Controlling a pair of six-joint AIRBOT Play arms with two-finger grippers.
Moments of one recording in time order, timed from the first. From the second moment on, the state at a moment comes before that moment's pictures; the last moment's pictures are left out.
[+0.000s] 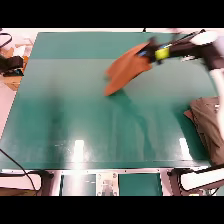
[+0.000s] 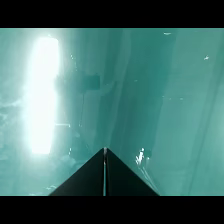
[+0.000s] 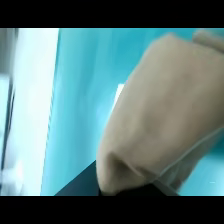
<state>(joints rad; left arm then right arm) 0.26 -1.53 1.81 1.40 -1.56 -1.48 -0.09 -1.58 1.74 -0.62 1.23 1.54</state>
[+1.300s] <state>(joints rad) 0.26 -1.53 1.81 1.35 -1.61 -1.46 -1.18 -1.21 1.32 -1.55 1.83 1.80</state>
